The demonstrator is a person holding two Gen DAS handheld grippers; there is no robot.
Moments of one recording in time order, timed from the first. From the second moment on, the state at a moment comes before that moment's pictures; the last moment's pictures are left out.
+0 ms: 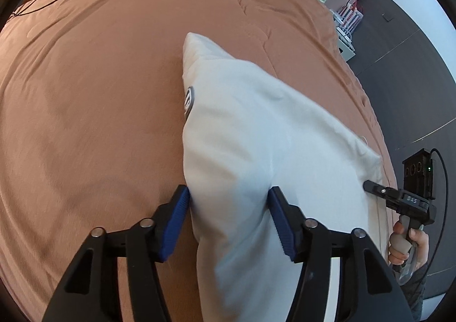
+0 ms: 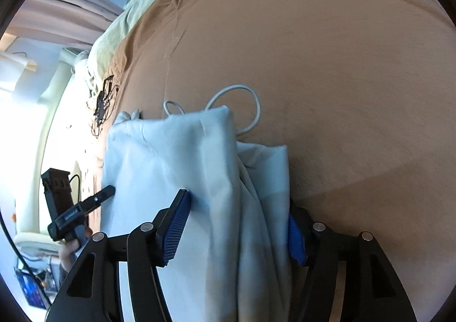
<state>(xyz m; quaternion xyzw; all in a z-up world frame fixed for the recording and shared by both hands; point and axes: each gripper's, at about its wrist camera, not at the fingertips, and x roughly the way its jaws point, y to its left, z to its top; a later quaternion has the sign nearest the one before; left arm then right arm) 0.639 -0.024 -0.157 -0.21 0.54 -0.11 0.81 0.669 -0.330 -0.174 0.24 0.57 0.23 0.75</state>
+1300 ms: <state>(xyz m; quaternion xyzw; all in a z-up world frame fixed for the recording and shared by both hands) 0.493 -0.215 0.104 -0.19 0.33 -0.28 0.88 0.459 -0.456 0.128 0.18 0.31 0.15 0.92</state>
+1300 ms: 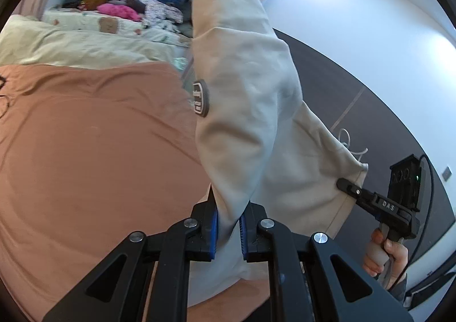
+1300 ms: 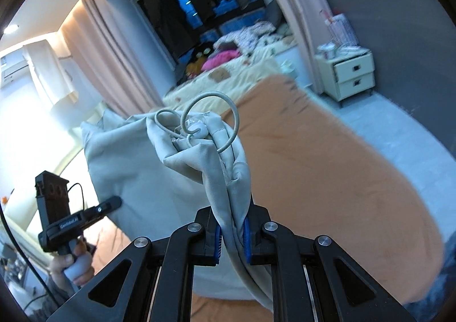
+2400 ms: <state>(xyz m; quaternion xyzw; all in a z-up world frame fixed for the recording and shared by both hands) 0.623 -0.402 0.032 -0.17 0.47 -0.33 0.80 0.486 -0.652 0.056 0.21 0.35 -0.01 0.91</state>
